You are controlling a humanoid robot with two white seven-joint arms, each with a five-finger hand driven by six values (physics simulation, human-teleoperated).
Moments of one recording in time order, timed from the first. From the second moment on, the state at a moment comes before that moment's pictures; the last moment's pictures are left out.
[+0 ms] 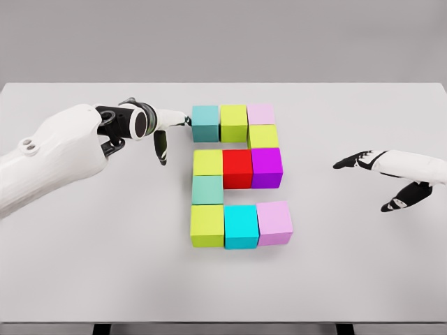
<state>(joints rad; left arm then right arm) -1.10 0.44 -1.28 -1.34 -0.20 0.61 -0.61 -0.39 -1.04 0.54 -1.45 -0.06 -0.61 0.61</state>
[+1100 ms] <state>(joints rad) -1.10 0.44 -1.28 -1.34 -0.20 0.61 -0.61 -0.39 -1.04 0.54 -1.46 -0.06 -0.61 0.61</state>
